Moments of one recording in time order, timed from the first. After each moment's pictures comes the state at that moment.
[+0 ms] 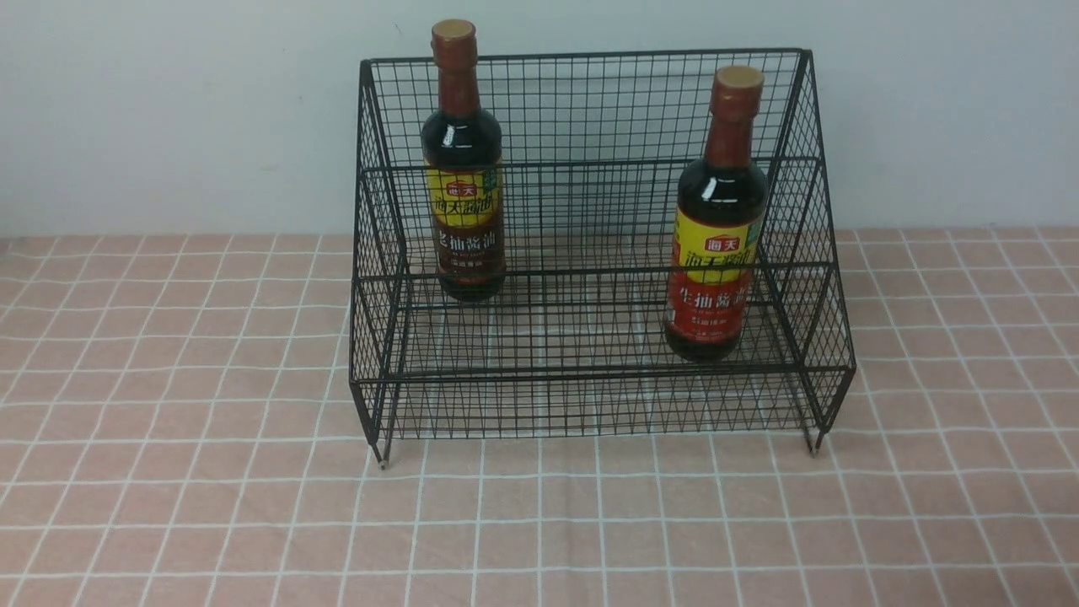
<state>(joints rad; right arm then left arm) 0.00 -0.01 0.02 0.00 0.37 0.02 -0.40 1.01 -1.62 0.00 1.18 -0.21</state>
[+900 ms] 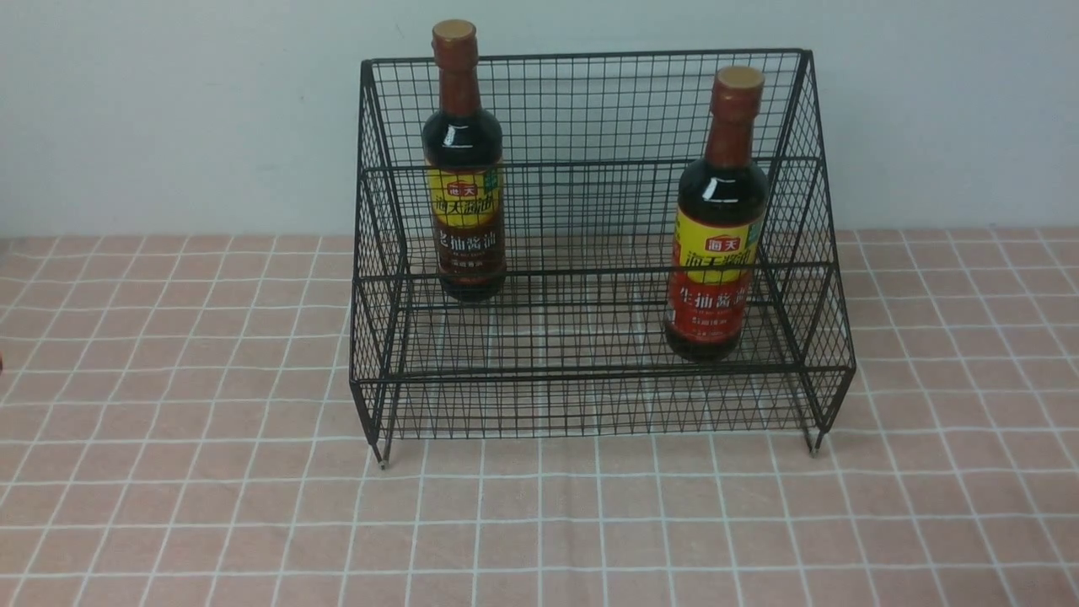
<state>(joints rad) 0.00 -0.01 0.02 0.00 0.37 0.02 -0.24 0.38 -0.56 0.06 0.51 -0.05</state>
